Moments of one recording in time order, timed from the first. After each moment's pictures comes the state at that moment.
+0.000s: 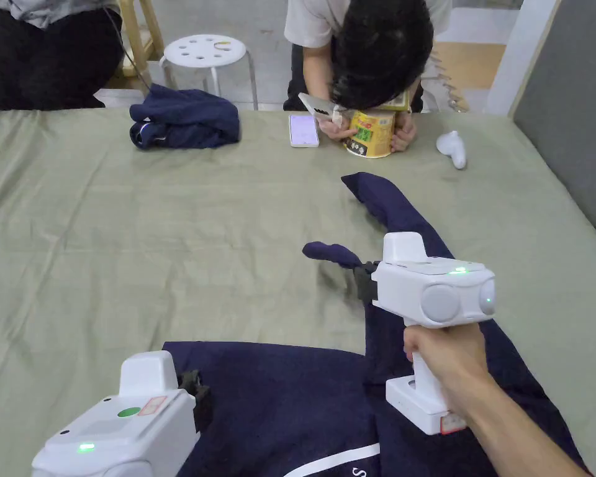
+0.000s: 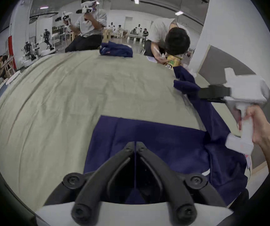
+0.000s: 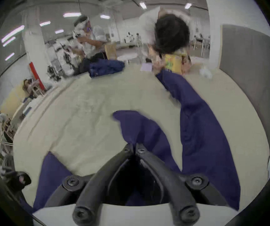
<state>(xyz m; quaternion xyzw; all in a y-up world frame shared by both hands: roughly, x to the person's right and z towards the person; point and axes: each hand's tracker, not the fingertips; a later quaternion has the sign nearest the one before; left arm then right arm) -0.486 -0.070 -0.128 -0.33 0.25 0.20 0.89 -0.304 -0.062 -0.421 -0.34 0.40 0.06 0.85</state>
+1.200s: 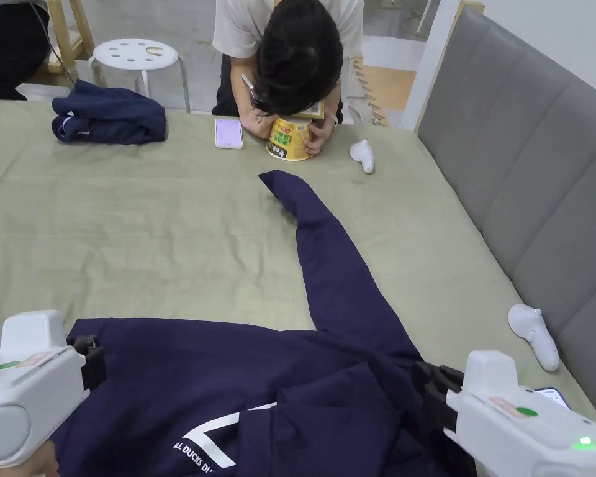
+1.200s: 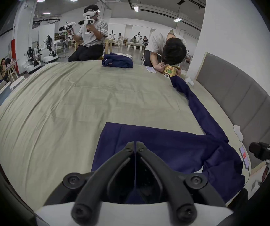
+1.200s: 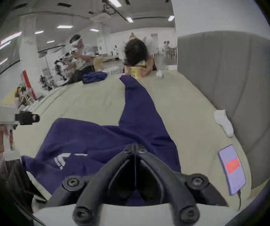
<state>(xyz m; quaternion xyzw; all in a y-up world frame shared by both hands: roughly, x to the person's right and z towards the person) -0.461 -0.039 -0.108 -0.31 0.26 0.18 0.90 -0.047 -0.065 -0.326 -0.34 0.33 0.03 0.88</state>
